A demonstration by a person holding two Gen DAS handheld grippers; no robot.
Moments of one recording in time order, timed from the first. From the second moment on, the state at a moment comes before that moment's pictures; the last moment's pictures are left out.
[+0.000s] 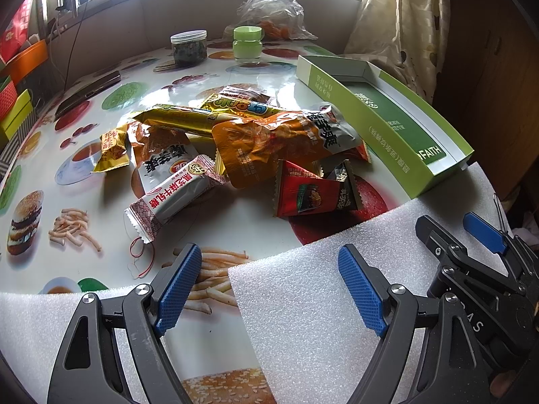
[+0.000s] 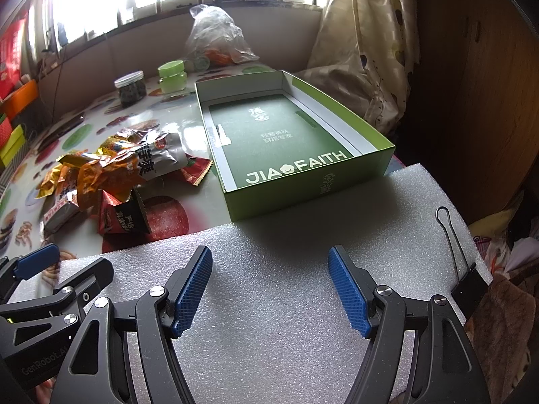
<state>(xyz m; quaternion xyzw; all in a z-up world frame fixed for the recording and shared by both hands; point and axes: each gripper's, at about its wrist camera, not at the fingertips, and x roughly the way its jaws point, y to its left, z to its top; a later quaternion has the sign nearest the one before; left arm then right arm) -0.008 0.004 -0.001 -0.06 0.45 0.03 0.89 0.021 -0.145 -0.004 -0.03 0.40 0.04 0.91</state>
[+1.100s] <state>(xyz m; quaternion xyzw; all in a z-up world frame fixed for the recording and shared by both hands) -0.012 0.036 0.016 -0.09 0.45 0.04 0.89 0.016 -0.131 0.012 -0.04 0.38 0.15 0.91</state>
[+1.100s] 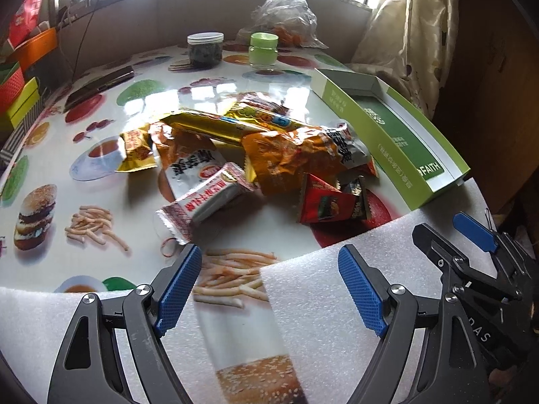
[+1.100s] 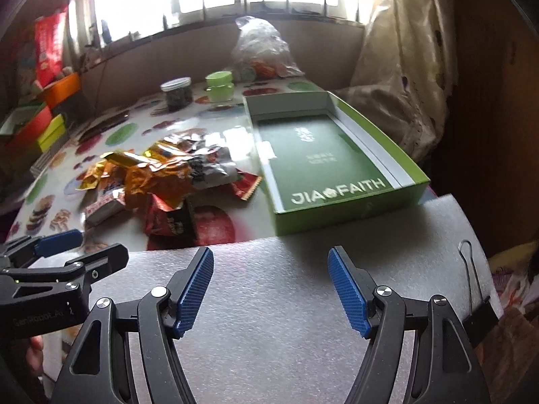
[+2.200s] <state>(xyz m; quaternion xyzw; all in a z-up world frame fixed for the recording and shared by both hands) 0.025 0.080 0.028 -0.10 0.46 0.06 0.88 0.065 -0.062 0.000 -0.15 0.39 0.31 0.85</state>
